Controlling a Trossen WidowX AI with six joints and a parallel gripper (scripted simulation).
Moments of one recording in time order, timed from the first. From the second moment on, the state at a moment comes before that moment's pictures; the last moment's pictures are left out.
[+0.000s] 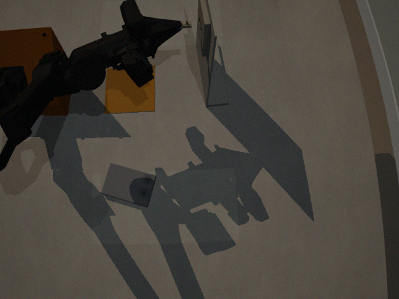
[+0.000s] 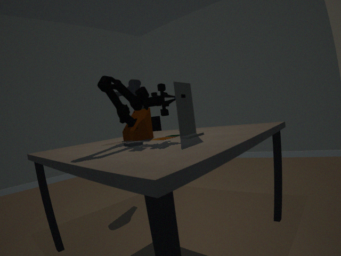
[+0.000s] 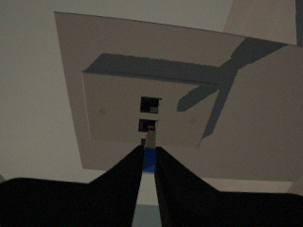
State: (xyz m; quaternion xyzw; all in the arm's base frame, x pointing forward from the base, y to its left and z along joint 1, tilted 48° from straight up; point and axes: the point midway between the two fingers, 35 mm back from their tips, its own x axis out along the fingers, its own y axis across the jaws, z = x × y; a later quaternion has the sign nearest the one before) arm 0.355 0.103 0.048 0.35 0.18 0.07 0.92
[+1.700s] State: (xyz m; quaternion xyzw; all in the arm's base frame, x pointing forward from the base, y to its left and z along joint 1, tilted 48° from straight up) arm 0.325 0.100 0.051 0.35 0.18 0.07 0.92
